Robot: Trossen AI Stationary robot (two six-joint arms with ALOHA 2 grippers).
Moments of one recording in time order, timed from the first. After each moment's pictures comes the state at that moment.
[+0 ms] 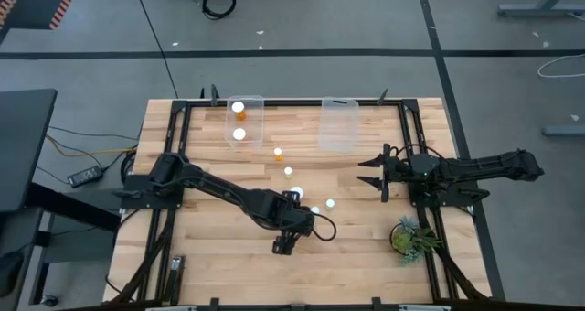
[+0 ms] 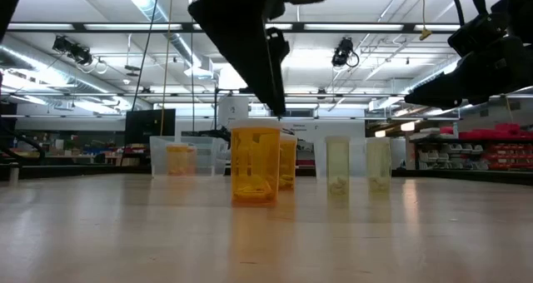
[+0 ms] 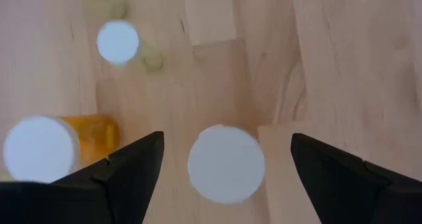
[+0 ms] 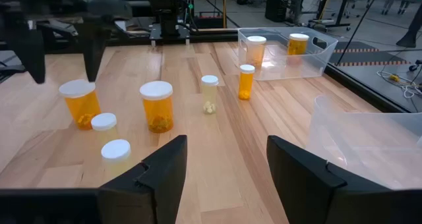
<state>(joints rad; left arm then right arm) -0.32 2.05 1.67 -0.81 -0.11 -0.14 0.03 0.26 0.01 0.05 0.20 0.03</state>
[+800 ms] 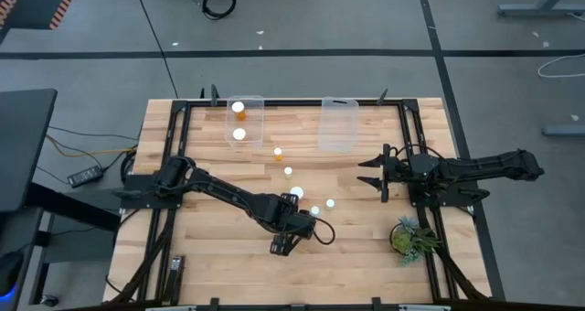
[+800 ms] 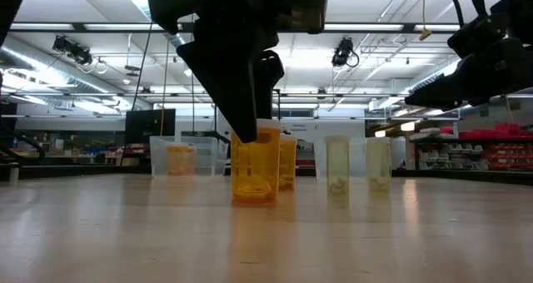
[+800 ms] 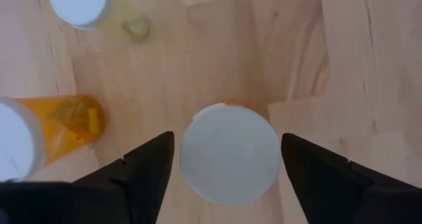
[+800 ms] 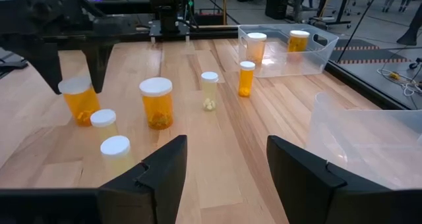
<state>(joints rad) -0.32 2.10 1.67 -0.86 -0.11 -0.12 0.03 0.27 0.01 0.04 0.20 0.03</state>
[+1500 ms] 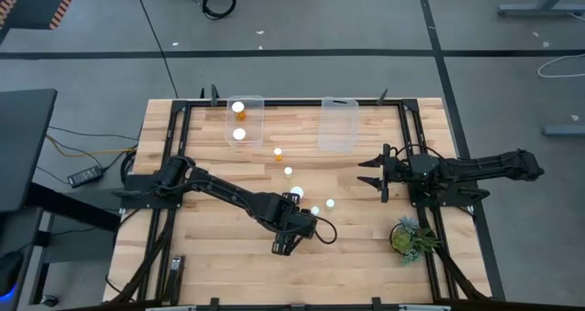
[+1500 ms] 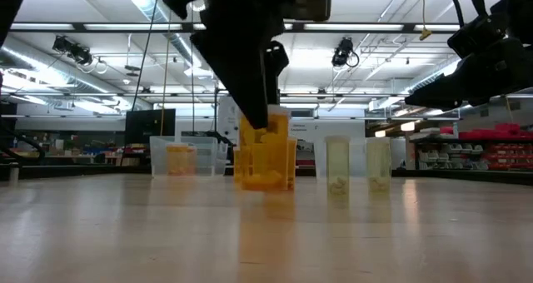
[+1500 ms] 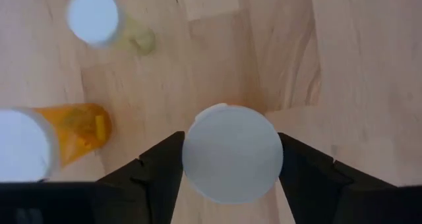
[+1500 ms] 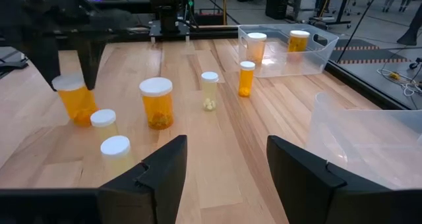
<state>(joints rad) -0.32 2.10 1.72 -0.88 -0.11 -0.12 0.03 0.27 0.01 0.04 0.20 0.03</state>
